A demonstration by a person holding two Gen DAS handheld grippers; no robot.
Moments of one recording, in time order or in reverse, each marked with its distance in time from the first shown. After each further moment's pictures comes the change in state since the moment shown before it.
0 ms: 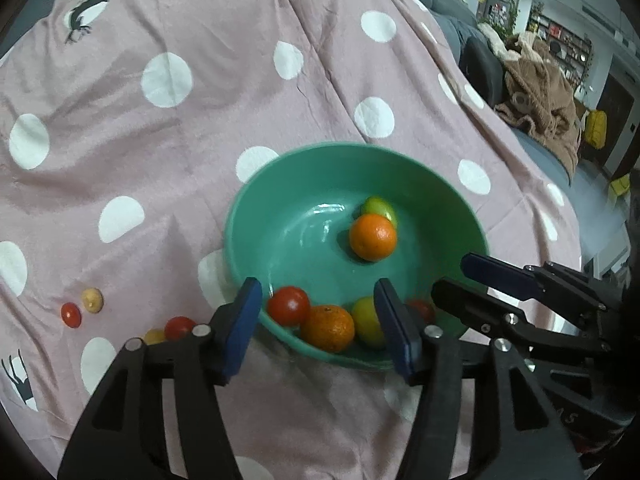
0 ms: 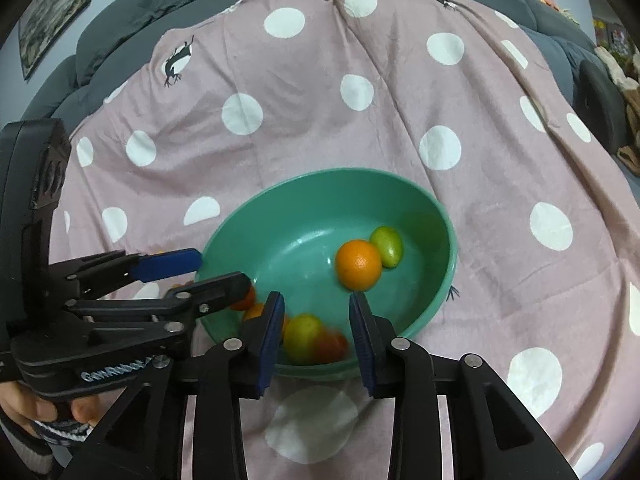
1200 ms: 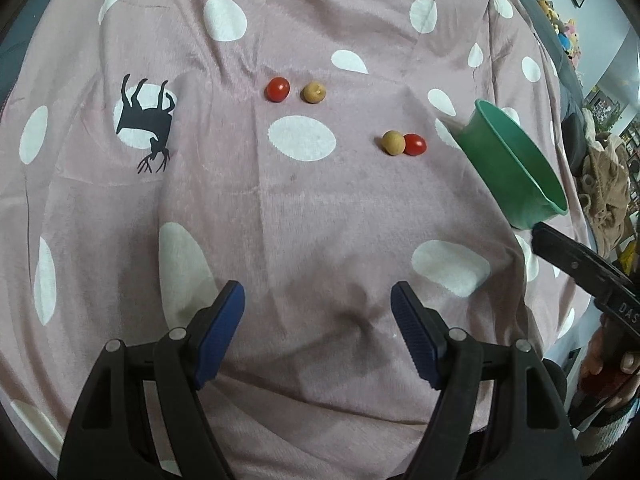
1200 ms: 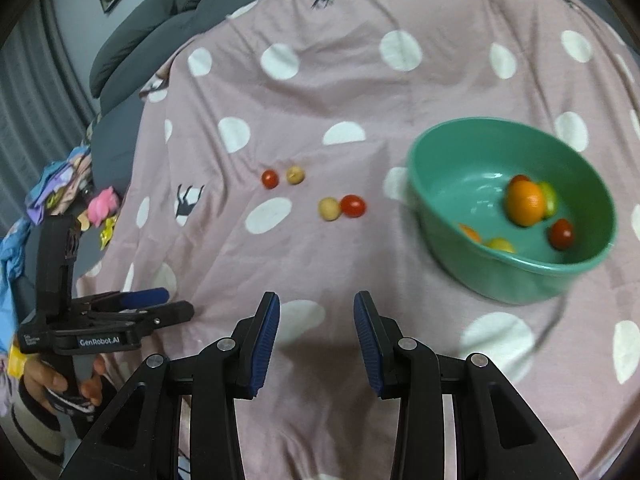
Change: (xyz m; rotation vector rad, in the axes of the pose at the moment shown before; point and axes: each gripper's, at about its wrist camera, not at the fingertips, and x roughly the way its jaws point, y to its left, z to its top) left arm -0.102 0.144 -0.187 -0.482 0.091 0.119; right arm 0.002 0.111 -0.050 -0.191 0.178 0.275
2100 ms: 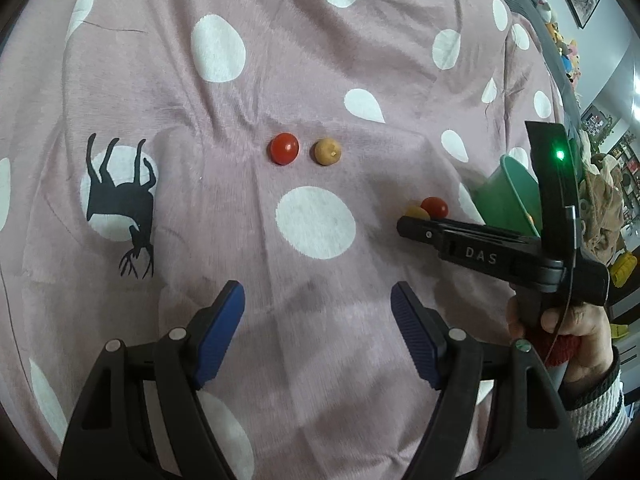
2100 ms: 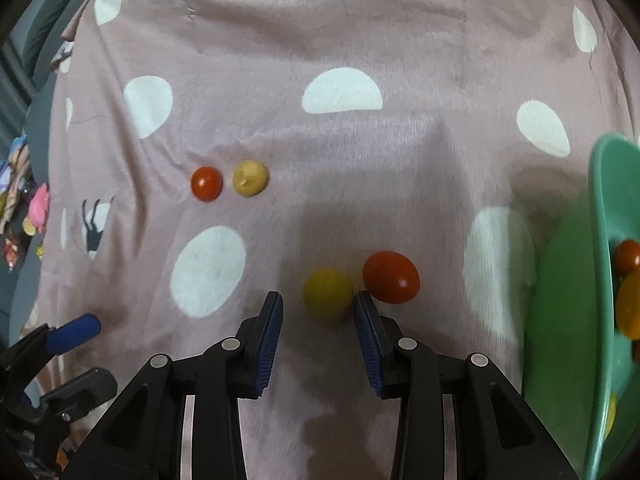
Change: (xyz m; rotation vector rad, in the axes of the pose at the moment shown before) left arm 0.028 0.024 0.074 -0.012 -0.038 -0.051; right arm 0.158 0.001 0.082 0.026 0.238 -0.112
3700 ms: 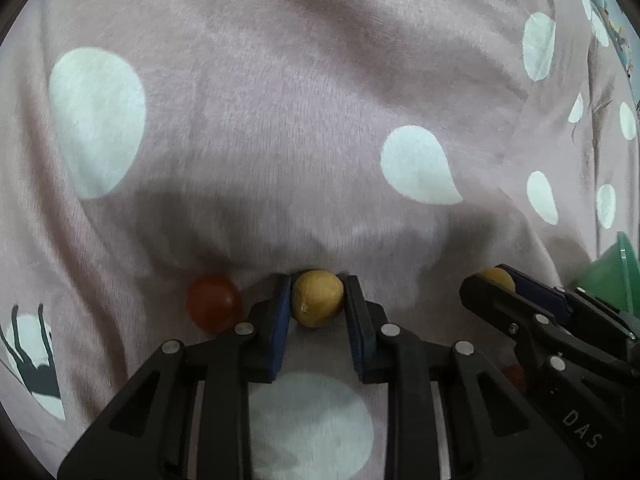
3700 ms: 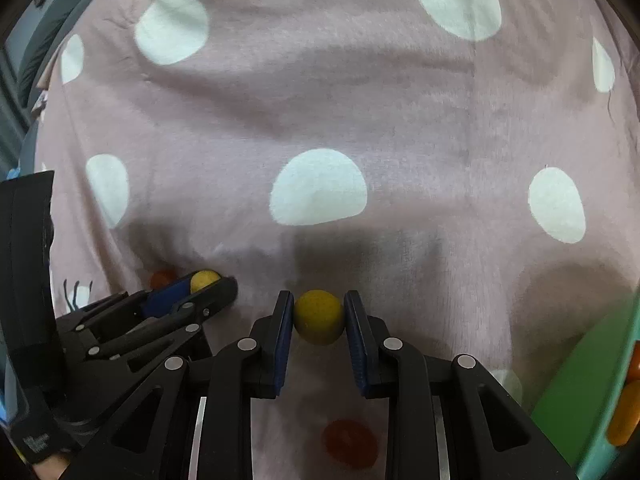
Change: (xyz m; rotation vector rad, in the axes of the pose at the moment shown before) left arm 0.113 -0.014 0.108 0.002 0.003 0.202; right arm 0.019 -0.017 0.061 0.019 -0.121 0.012
